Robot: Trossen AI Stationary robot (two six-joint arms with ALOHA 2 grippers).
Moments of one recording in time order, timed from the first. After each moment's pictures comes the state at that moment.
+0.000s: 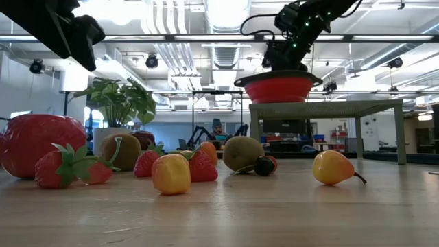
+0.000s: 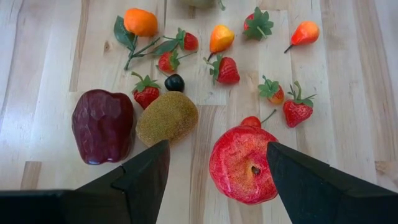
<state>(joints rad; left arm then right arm) -0.45 1.05 0.89 -0.86 -0.27 -0.39 -0.71 1.53 1.35 -0.58 0.08 -0.07</state>
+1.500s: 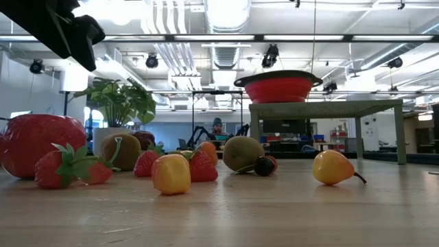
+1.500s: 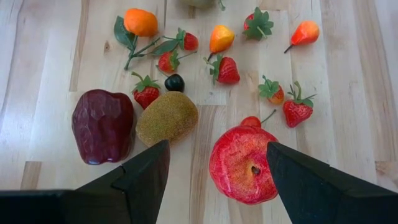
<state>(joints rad) -0.45 1.05 0.89 -0.86 -0.28 -0.39 0.36 1.47 1.35 -0.63 0.21 0.13</state>
